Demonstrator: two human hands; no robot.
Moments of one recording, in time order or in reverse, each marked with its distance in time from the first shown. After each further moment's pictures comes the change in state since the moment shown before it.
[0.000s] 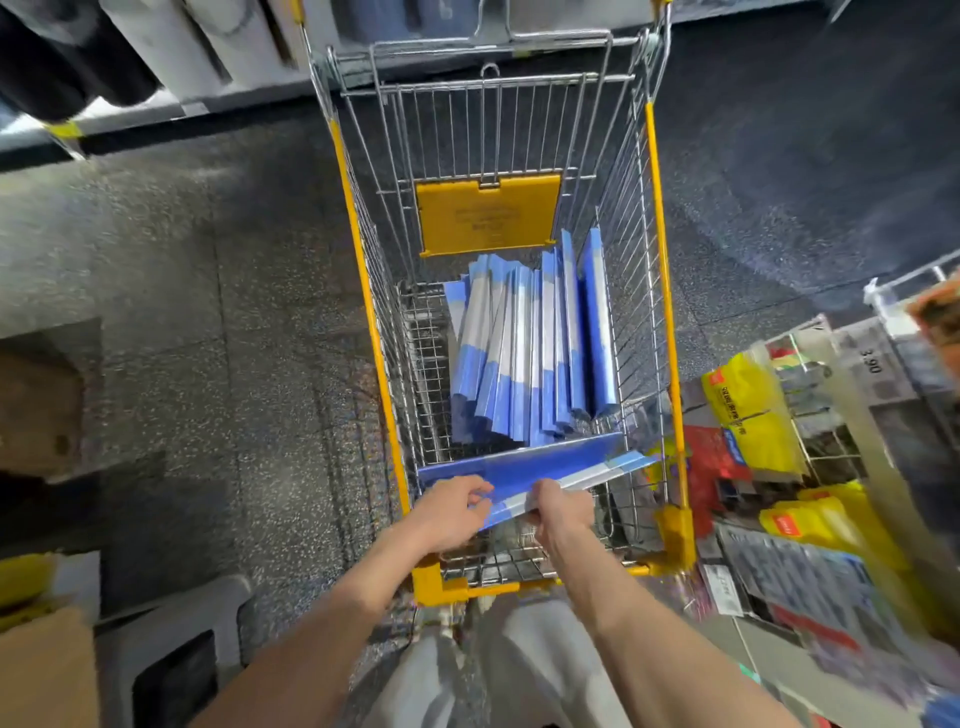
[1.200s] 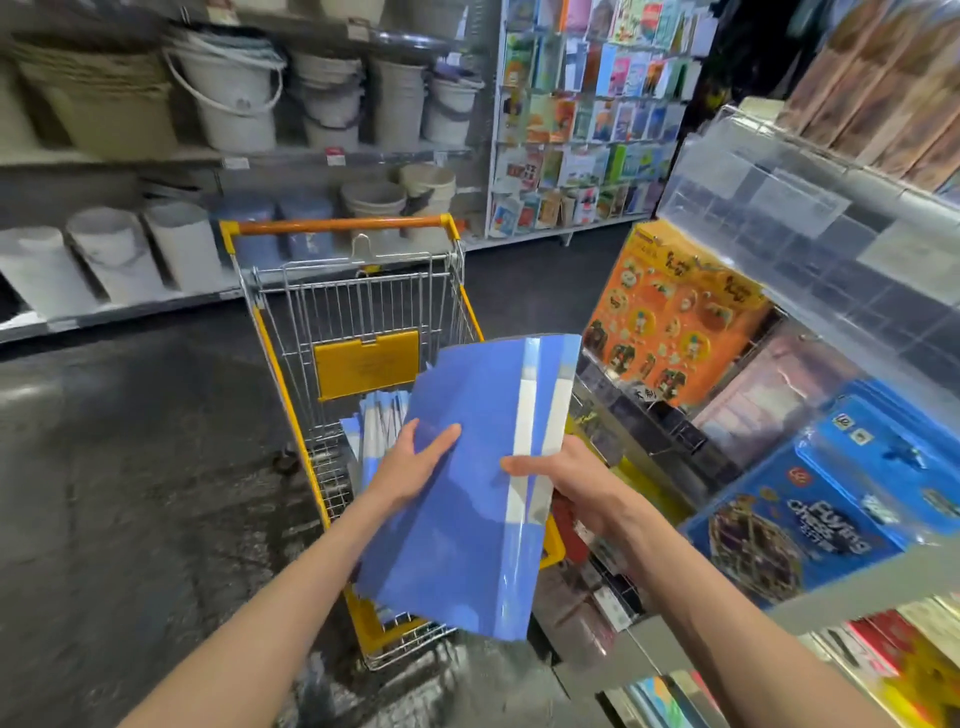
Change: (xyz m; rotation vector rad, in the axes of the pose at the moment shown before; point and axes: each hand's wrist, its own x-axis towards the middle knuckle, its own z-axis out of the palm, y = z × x) left_hand -0.099 0.128 -0.044 -0.415 0.316 0.384; right_hand -0.229 -0.085 -0.233 -0.115 -0.592 -0.793
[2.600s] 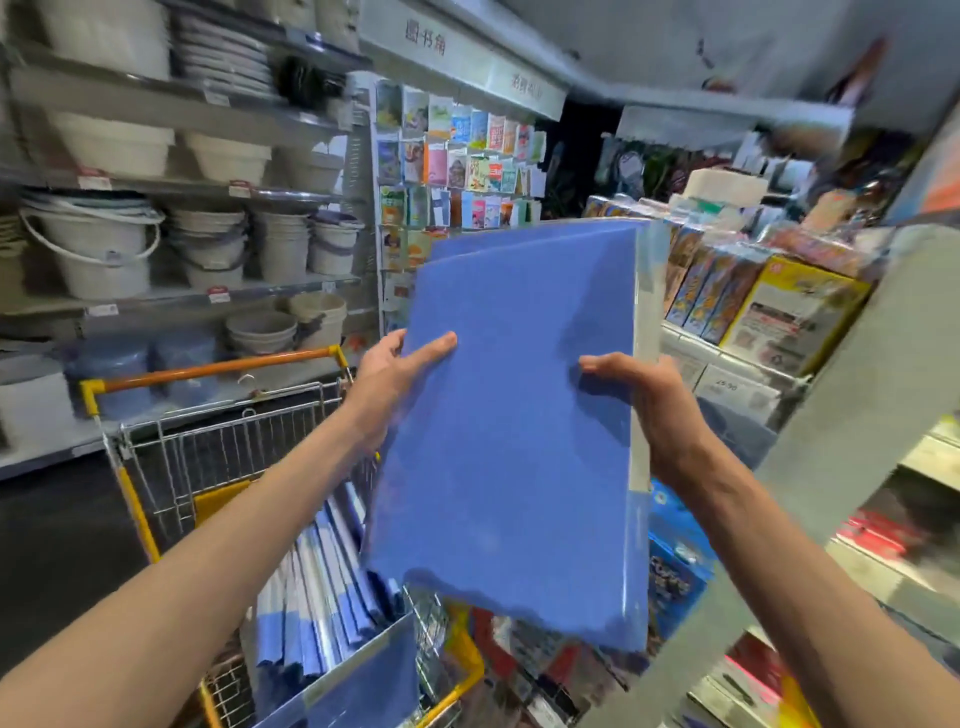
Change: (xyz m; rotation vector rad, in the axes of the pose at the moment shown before) left_hand -0.065 0.287 0.015 -0.531 -0.322 0.479; right_hand -0.156 -0.187 -0.091 0.197 0.513 -0.558
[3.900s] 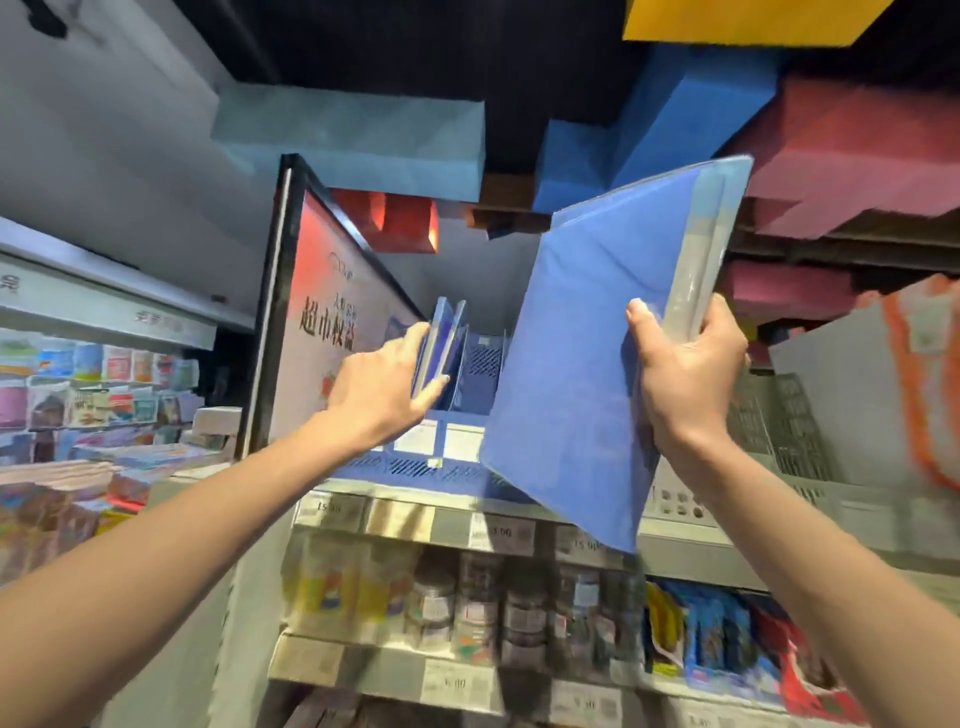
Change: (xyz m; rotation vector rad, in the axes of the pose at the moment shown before) left_hand -0.034 0.117 0.653 1.155 -0.038 1.306; right_hand -0.179 -0.323 -0.509 -0.584 1.213 -1.090
